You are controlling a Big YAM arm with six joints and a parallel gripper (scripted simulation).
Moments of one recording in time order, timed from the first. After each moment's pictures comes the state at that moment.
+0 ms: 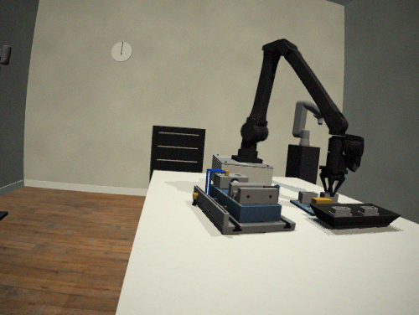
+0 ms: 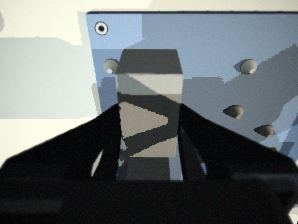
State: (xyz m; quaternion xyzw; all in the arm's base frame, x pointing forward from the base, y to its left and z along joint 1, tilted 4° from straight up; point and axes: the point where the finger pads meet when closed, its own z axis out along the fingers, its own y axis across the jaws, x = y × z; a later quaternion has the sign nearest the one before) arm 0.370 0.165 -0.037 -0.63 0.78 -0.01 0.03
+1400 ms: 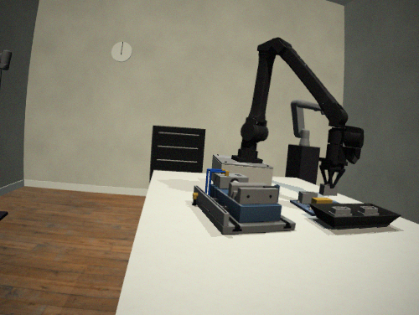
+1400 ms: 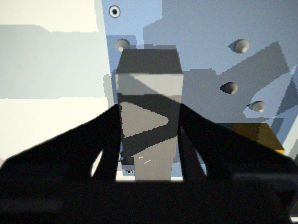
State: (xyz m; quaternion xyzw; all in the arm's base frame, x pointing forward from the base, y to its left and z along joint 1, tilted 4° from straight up) arm 0.364 0.162 -0.008 -0.63 0.78 -0.01 0.02
